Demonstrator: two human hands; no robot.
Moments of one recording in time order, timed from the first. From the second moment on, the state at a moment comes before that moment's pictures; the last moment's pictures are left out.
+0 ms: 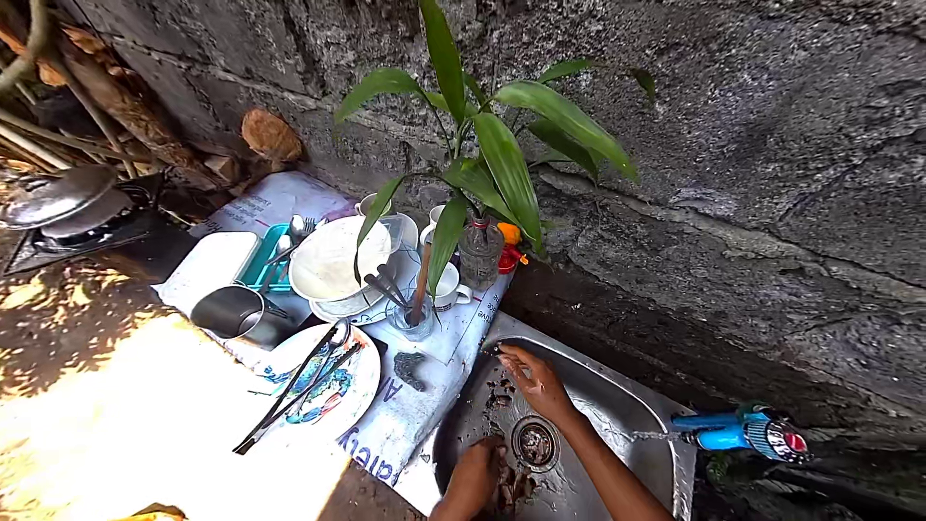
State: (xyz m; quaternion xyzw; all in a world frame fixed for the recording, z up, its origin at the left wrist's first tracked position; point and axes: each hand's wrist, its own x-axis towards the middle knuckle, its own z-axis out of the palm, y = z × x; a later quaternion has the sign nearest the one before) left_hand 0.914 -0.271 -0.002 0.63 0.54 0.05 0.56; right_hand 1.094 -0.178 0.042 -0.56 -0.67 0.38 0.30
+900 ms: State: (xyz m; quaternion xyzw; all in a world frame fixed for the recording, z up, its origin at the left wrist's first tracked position) left_hand 0.957 -0.255 -0.077 0.64 0.59 -0.31 0.39; right_hand 1.163 -0.273 -0.113 -0.63 -0.64 0.44 -0.05
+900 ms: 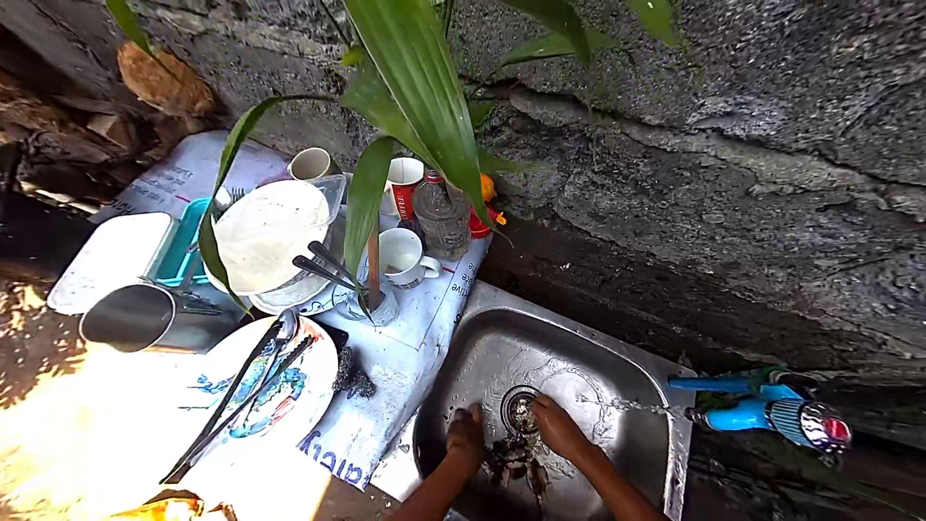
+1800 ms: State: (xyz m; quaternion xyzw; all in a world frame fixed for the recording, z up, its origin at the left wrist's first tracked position) left_hand 0.989 -0.255 -0.096 0.59 0.57 -0.05 0.58; right_hand 1.149 -0.314 -0.101 -0.79 -0.32 0.50 0.16
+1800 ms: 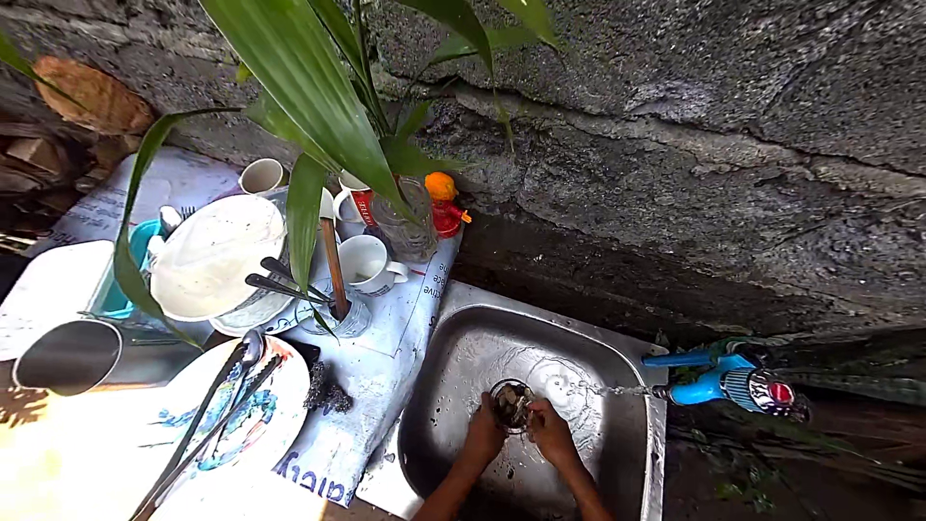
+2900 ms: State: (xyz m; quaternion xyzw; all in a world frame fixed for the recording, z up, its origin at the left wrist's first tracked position) left_hand 1.018 -0.275 -0.096 0.78 0.47 -0.33 0.27; right_hand 1.227 -0.356 0.198 -0.77 -0.56 -0.16 0.26
